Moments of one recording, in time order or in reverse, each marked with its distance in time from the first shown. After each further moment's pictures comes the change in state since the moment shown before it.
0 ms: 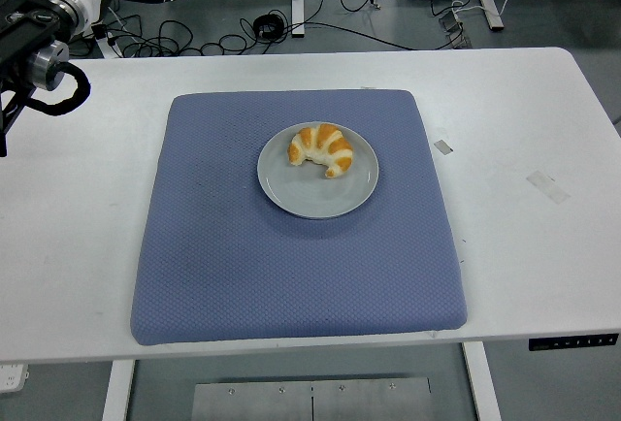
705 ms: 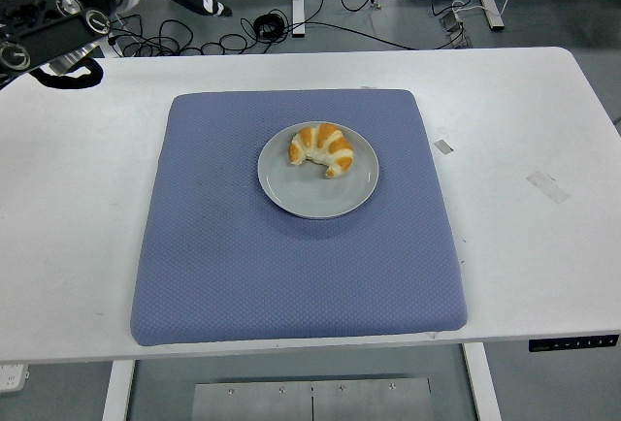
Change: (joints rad) left arm -0.193 0.085 0.330 -0.318 0.241 0.173 0.004; right arm 0.000 0.000 0.000 0.000 0.000 0.000 0.000
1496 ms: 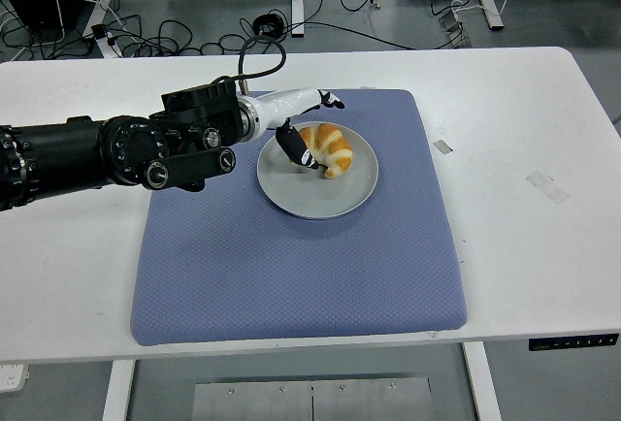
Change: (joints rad) left arm 0.047 -0.295 0.269 -0.121 0.100 -0.001 0.055; right arm 0.000 0.000 0.000 0.000 0.000 0.000 0.000
